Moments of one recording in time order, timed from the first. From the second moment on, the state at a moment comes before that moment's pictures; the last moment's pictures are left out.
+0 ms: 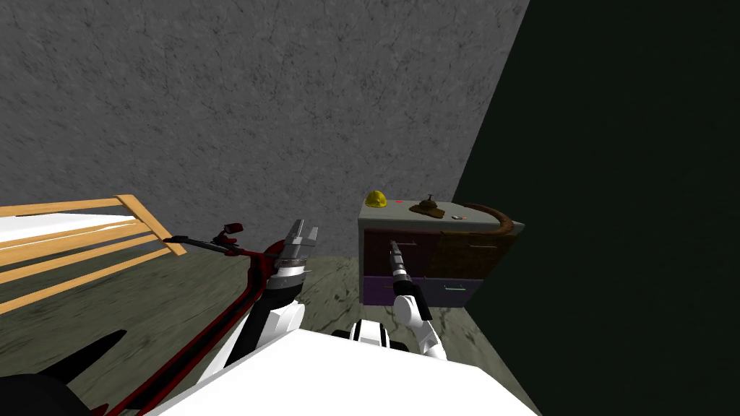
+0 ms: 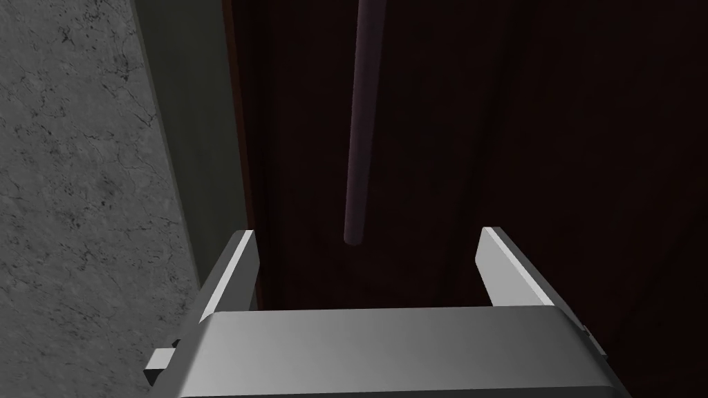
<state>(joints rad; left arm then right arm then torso) 0.50 0.03 0.02 -2.27 0.05 -0.49 0.04 0.05 -0.08 0.39 -1.58 -0.89 -0.35 -2.23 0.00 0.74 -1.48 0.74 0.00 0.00</state>
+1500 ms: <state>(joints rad) 0.50 0.03 0.02 -2.27 0.05 -0.49 0.04 0.05 -0.03 0.39 -1.61 -0.90 -0.29 -2.21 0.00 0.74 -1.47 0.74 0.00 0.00</state>
